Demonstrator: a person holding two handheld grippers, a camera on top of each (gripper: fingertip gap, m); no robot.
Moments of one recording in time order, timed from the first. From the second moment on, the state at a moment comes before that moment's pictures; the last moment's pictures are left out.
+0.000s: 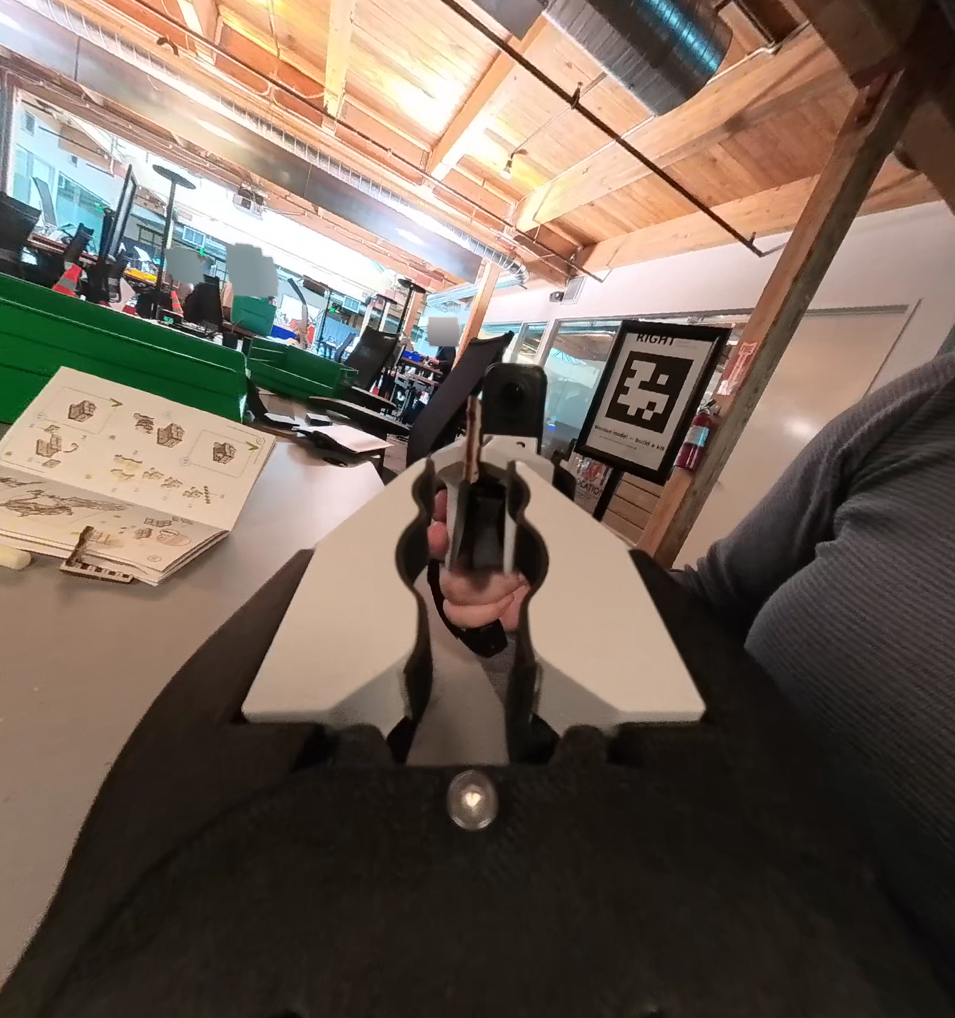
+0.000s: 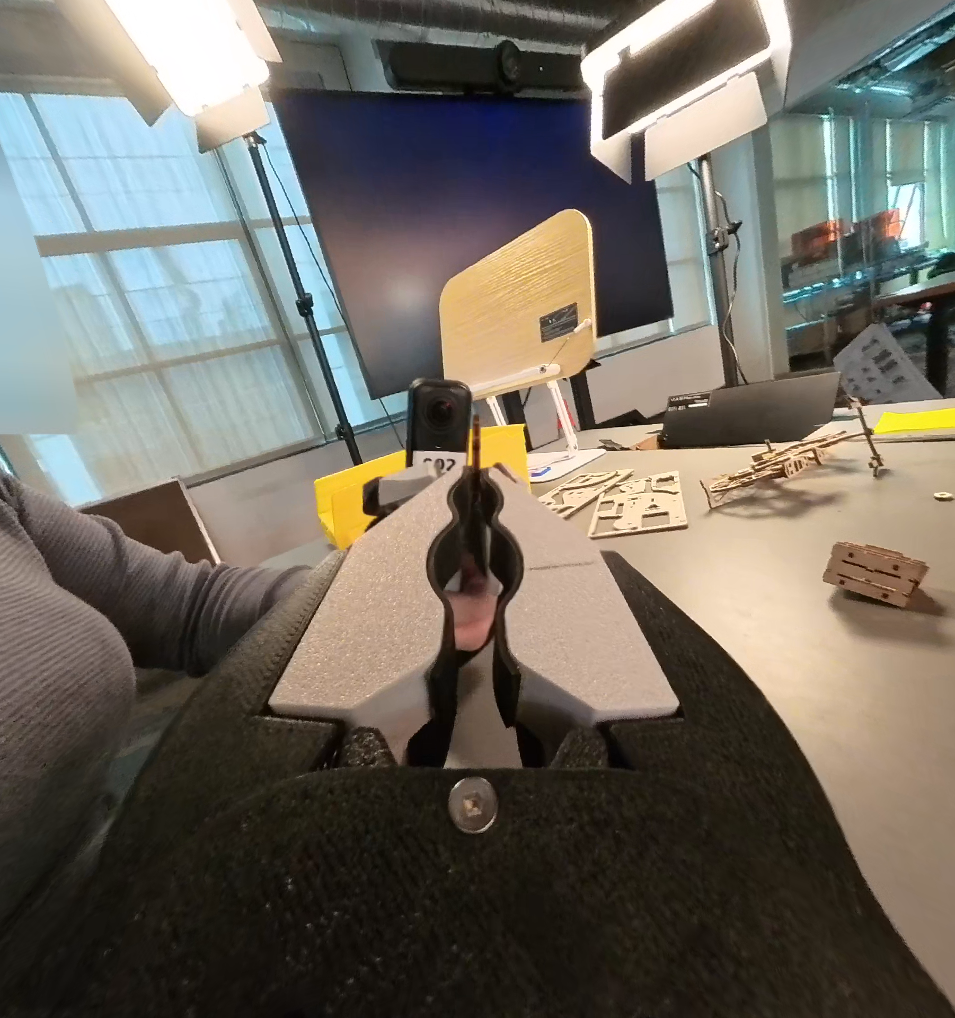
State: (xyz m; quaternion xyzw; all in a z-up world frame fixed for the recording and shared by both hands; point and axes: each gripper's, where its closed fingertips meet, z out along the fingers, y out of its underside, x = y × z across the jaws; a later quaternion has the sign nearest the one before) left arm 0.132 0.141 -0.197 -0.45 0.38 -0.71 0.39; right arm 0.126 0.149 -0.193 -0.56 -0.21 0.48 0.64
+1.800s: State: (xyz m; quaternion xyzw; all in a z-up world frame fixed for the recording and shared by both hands) left arm 0.153 0.107 -0.281 -0.49 0.65 -0.47 0.34; right arm 0.146 0.112 -0.269 -0.70 -0.49 0.32 0.41
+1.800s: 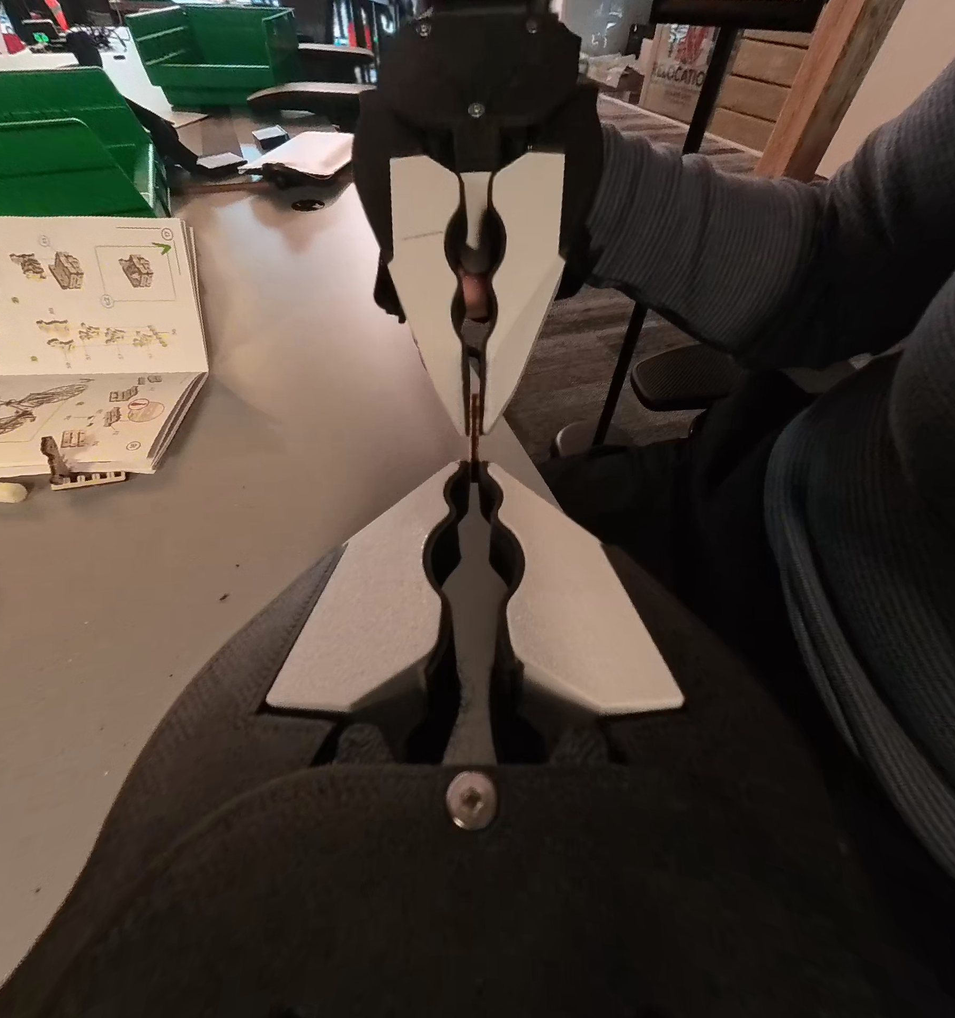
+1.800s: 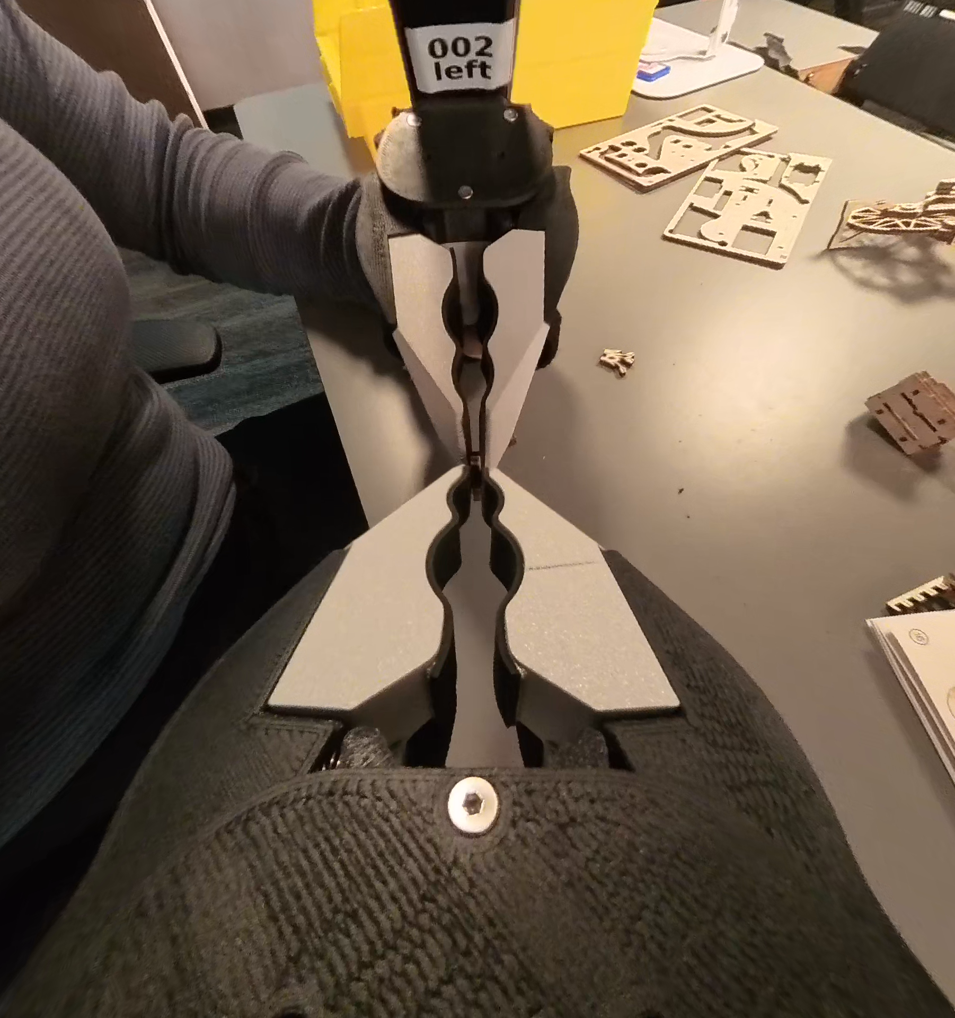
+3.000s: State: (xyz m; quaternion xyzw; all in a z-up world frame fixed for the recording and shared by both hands) left arm 0.243 0.293 -0.317 -0.70 0.56 -0.30 0.31; right arm 0.259 0.225 -0.285 -0.67 -0.54 0.16 0.48
